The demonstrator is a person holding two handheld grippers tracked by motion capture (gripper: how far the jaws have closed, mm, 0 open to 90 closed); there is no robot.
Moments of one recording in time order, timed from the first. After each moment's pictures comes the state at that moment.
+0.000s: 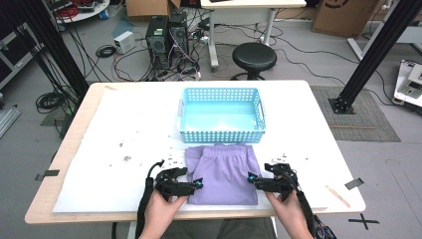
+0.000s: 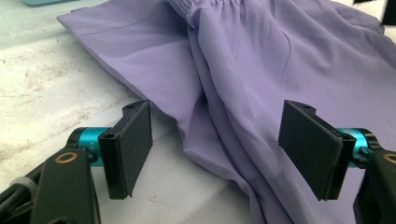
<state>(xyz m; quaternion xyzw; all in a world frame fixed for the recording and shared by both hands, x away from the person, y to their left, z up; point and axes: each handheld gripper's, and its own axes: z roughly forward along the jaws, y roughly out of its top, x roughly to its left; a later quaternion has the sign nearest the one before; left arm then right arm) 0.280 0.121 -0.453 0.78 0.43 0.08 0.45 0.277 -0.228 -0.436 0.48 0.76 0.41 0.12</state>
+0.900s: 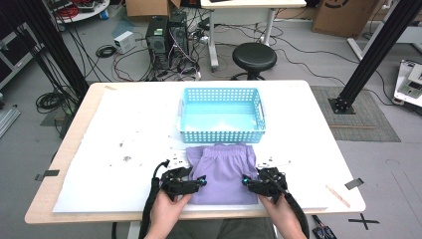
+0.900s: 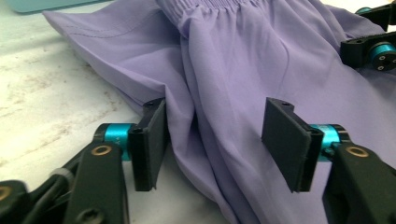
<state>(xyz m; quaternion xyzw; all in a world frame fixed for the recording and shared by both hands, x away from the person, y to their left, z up) 0.280 0.106 -0.453 0.77 0.44 0.10 0.44 0.275 -0.197 -0.447 0.46 0.80 0.34 0.15</state>
